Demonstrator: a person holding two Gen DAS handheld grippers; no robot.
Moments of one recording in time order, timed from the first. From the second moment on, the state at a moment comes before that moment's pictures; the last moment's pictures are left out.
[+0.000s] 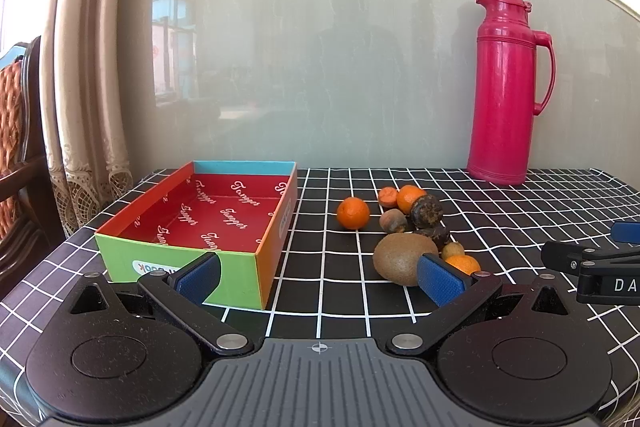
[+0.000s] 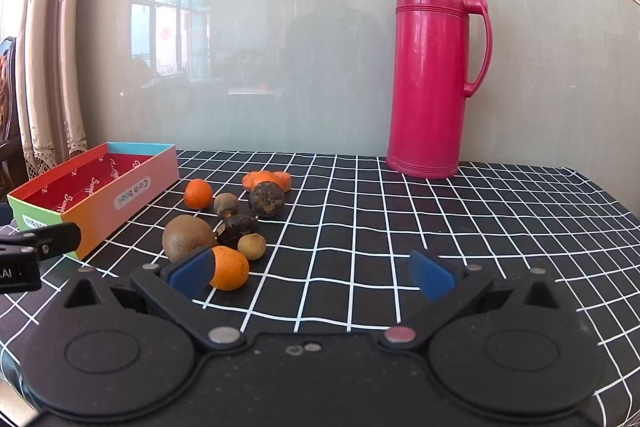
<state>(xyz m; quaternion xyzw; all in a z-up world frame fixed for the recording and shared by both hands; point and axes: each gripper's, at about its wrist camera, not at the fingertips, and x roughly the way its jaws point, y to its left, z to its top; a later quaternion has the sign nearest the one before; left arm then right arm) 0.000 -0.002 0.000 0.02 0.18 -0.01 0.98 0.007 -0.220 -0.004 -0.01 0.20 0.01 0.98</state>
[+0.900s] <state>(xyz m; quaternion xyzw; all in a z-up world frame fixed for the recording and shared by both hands) 0.019 -0.063 -0.011 0.03 0.23 -0.08 0.97 0.016 -0.260 -0.004 0.01 0.20 -0.05 0.98</state>
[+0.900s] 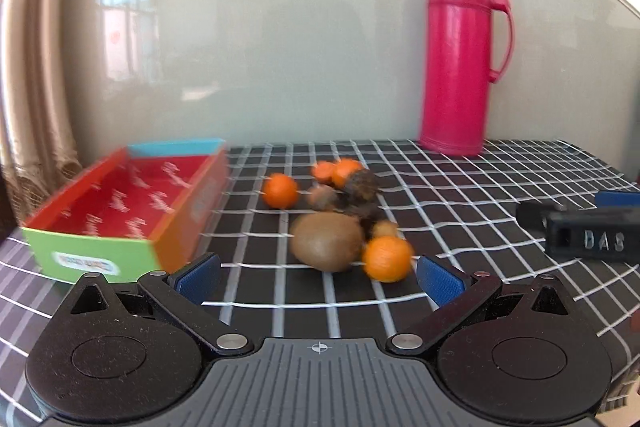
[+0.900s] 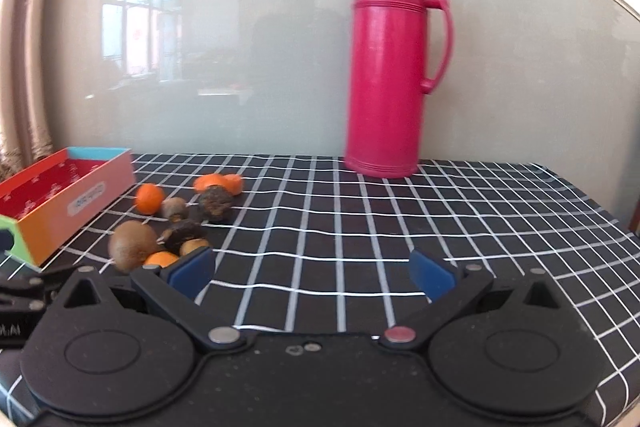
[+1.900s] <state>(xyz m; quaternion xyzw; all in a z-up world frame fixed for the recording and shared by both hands) 0.077 -0.135 -0.044 0.05 0.31 -0.09 0.94 0.041 -0.347 -0.018 0.05 0.22 -0.17 0.96</state>
